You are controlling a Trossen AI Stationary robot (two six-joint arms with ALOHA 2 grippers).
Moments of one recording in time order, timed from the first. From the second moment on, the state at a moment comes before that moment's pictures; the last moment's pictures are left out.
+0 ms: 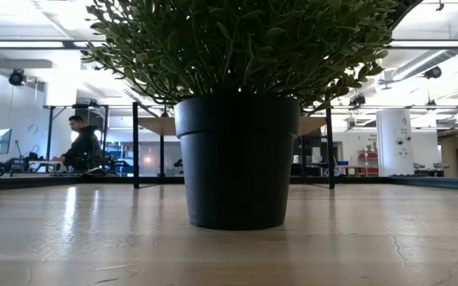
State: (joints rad) left arm 0.14 1.07 1.39 -0.38 -0.45 -0.06; right arm -0.27 1.48 0.86 0.51 0.57 0.13
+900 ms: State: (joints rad) left arm 0.14 1.07 1.39 -0.38 -0.45 -0.06; right arm -0.28 1.49 0.86 0.48 0.55 0.15
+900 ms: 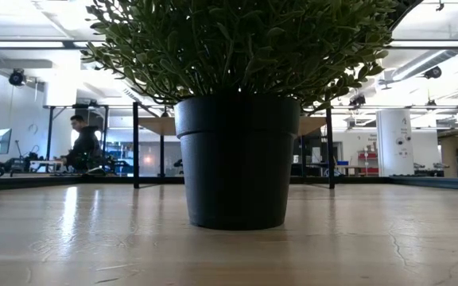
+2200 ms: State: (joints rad) left arm 0.14 1.07 1.39 -0.38 -0.45 -0.06; right arm -0.28 1.33 0.86 0.26 0.54 0.11
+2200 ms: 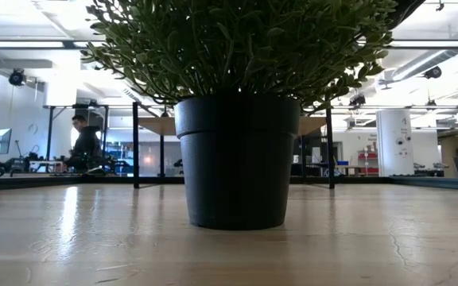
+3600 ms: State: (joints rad) left arm 0.14 1.07 1.39 -0.38 -0.45 -0.08; right arm -0.29 1.42 0.86 0.30 0.41 0.15
